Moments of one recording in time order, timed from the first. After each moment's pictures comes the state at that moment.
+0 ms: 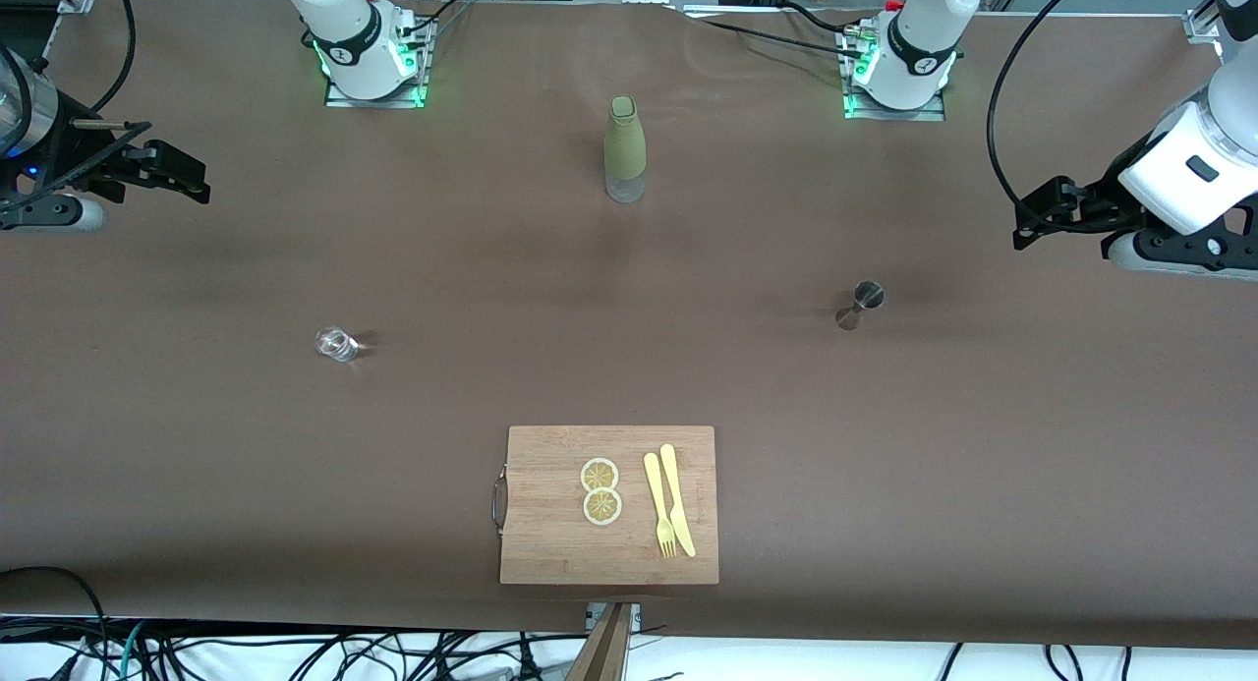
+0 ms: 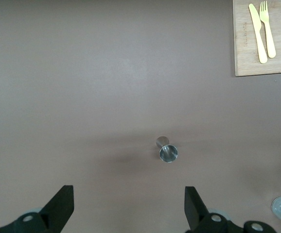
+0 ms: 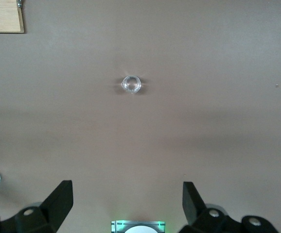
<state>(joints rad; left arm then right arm) -0.08 0.10 -0.02 -1.49 -0.03 1.56 -0.04 -0.04 0.01 0.09 -1.61 -0.02 1.50 0.04</state>
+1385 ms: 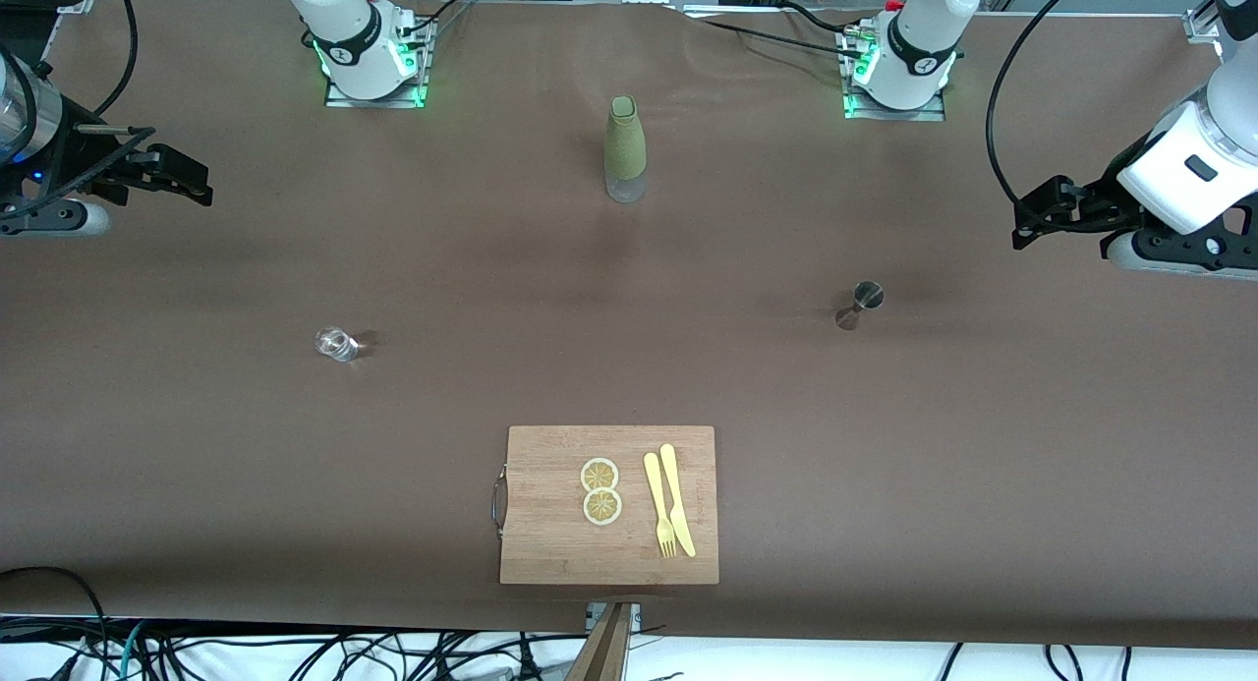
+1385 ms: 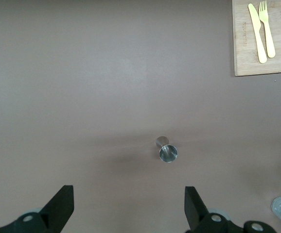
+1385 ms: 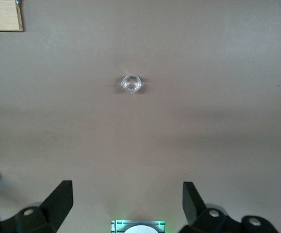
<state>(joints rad) -0.08 0.10 -0.02 -1.49 -0.03 1.56 -0.04 -0.04 0.02 0.09 -1.61 -0.02 1.50 0.04</state>
